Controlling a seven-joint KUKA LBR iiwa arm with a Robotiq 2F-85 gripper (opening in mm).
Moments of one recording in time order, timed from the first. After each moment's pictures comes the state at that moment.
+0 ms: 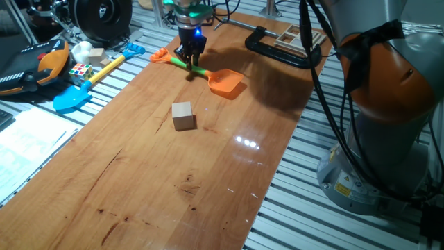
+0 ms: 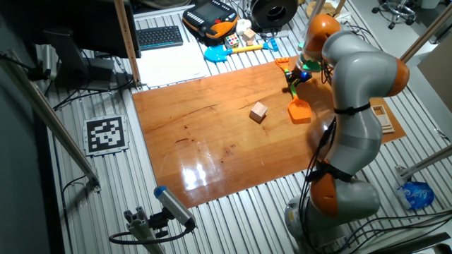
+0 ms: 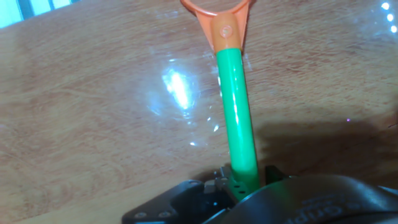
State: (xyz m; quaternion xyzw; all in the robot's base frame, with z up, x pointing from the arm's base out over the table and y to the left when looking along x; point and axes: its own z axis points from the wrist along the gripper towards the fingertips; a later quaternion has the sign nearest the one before) arm 0.615 -0.205 0.044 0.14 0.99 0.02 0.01
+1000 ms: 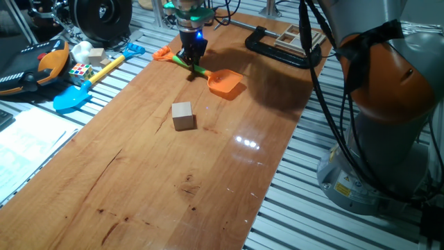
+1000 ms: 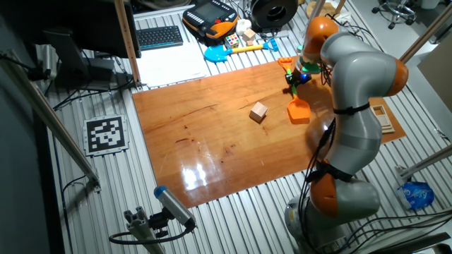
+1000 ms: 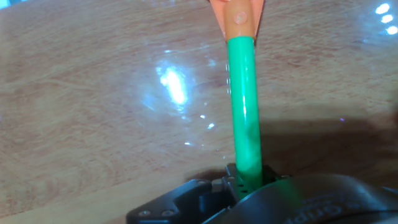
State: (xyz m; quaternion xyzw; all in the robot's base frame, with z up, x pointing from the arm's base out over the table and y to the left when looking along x) arm 0.613 -0.206 0.043 0.14 0.99 0.01 0.00
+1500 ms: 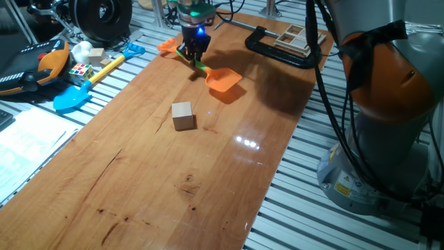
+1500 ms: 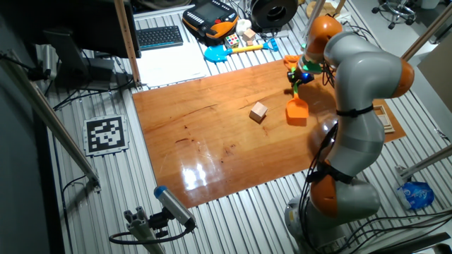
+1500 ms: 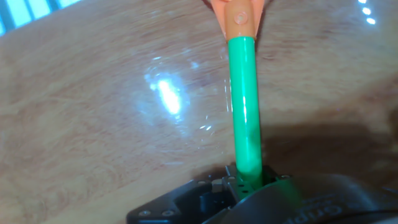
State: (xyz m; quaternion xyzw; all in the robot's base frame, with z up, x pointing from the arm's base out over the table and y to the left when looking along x) arm 0.604 -0.207 0.062 0.22 0.98 0.01 0.01
